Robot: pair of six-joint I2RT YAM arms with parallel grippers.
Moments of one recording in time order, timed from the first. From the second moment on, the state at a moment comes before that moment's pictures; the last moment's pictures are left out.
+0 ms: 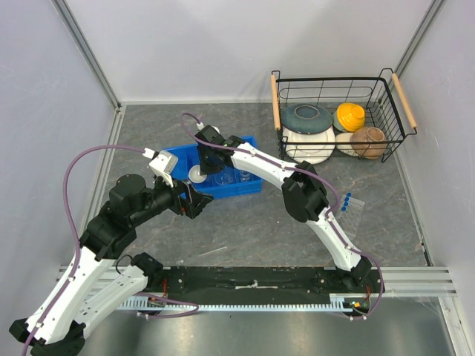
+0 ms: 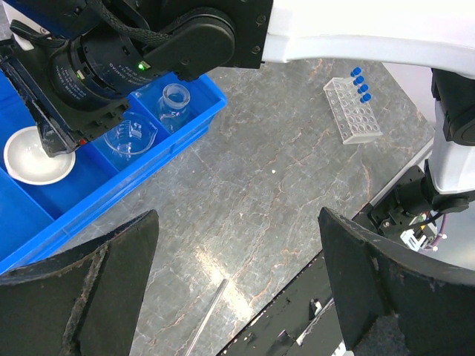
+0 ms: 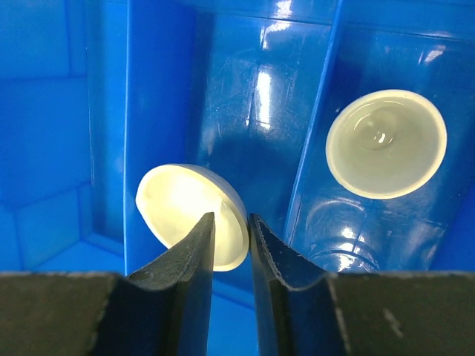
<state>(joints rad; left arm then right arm) -0.57 0.62 0.88 -0.57 0.21 -0.31 0.86 2.42 2.18 -0.67 0.04 0.63</state>
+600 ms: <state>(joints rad) -0.57 0.62 0.88 -0.57 0.21 -0.31 0.87 2.42 2.18 -0.68 0.11 0.60</state>
